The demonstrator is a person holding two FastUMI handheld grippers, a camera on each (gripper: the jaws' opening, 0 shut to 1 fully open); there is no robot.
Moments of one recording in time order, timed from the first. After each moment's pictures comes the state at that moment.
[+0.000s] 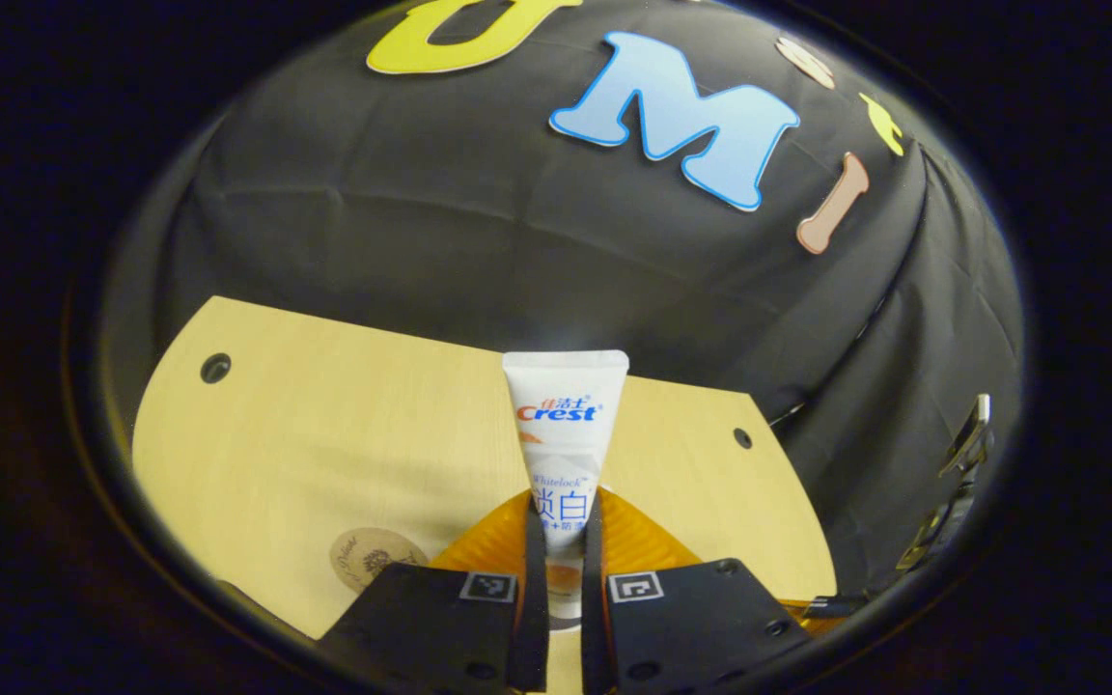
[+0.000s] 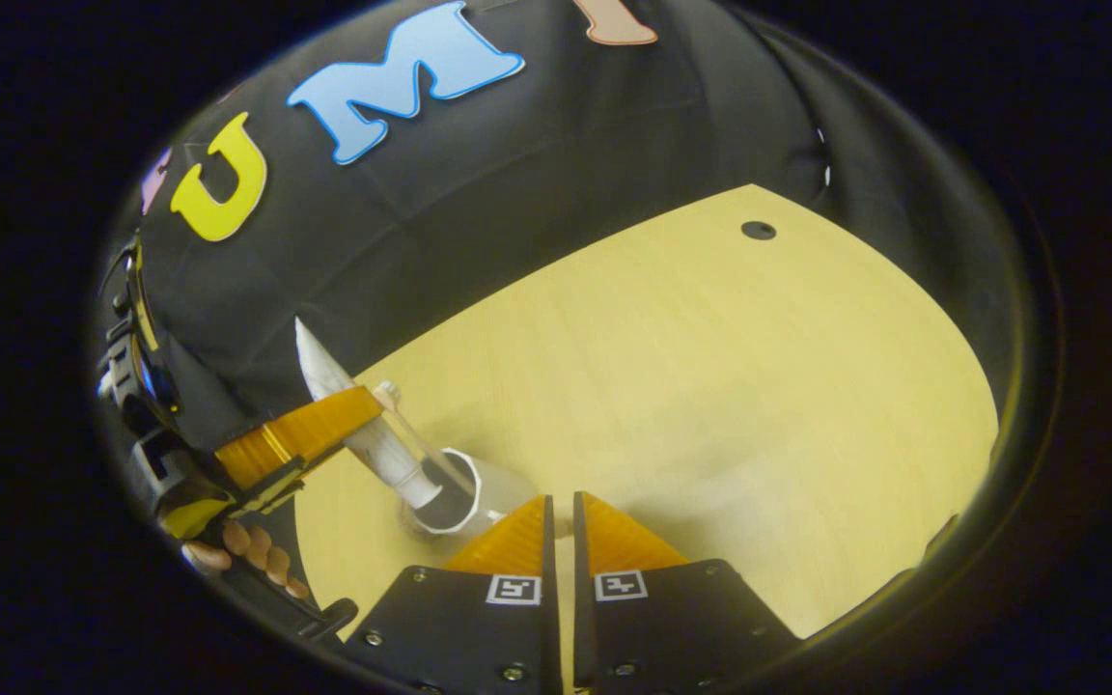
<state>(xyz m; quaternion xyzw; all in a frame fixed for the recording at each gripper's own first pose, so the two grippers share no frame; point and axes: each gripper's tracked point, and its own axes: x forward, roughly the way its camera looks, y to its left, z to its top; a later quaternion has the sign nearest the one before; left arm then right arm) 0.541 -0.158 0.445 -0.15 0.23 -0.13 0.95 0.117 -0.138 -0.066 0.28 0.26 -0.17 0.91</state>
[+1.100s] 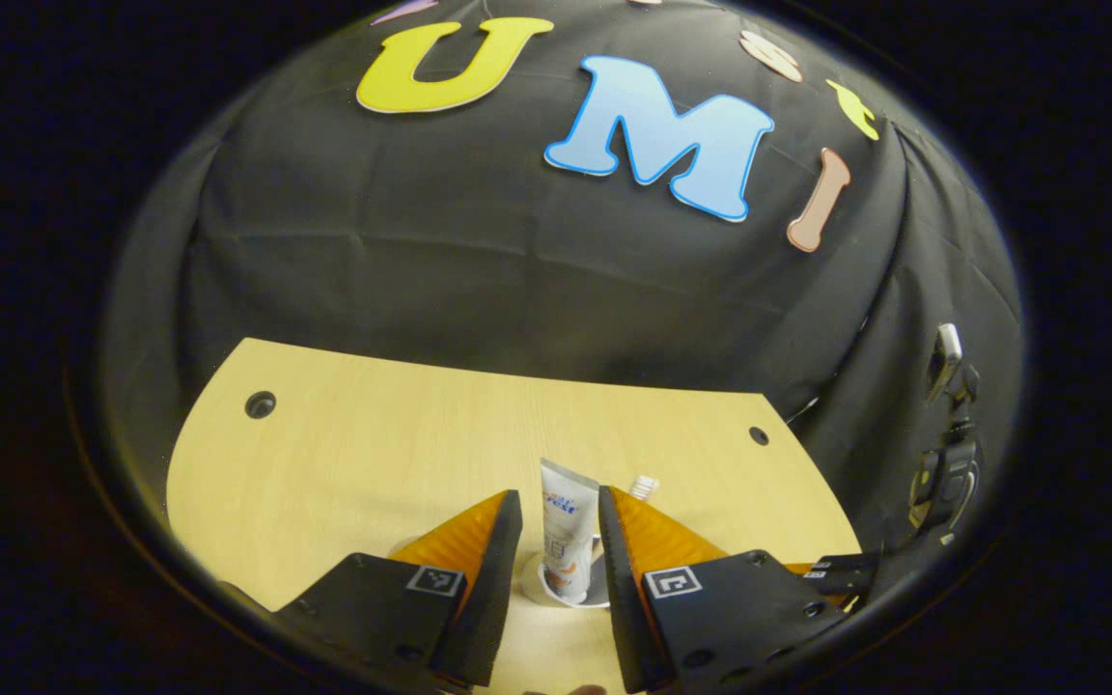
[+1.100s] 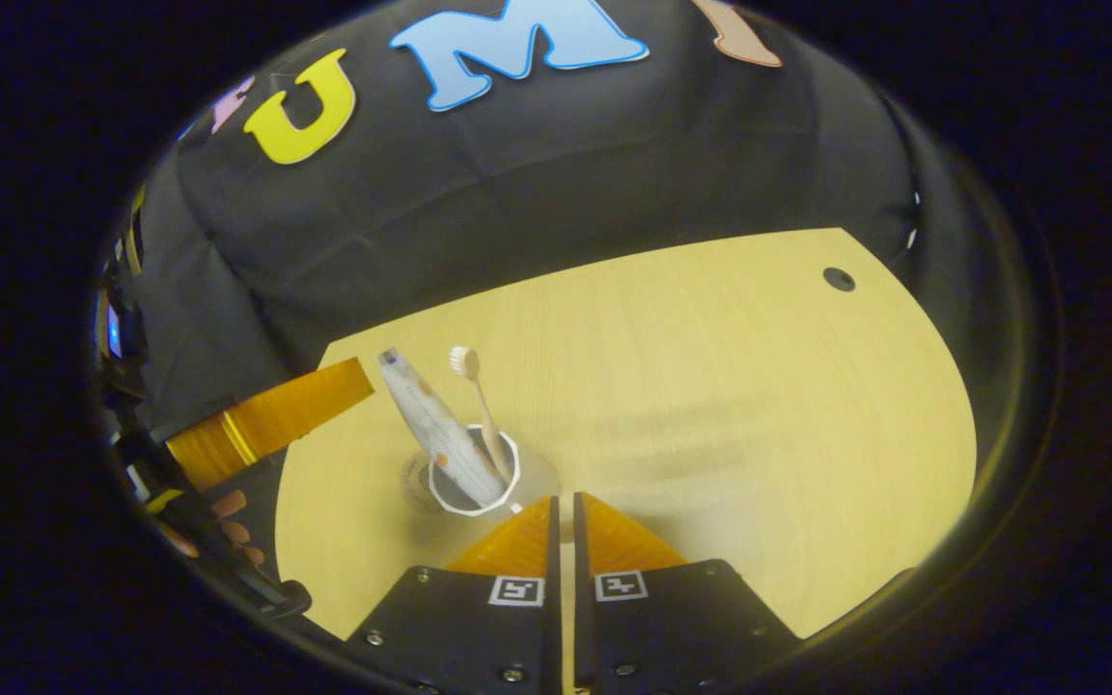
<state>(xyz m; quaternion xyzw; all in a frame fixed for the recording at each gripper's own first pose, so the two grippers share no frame) 0.496 -0.121 0.481 -0.13 0.19 -0.12 0.97 0.143 -0.108 -0.062 0.16 0.30 -0.06 0.94</state>
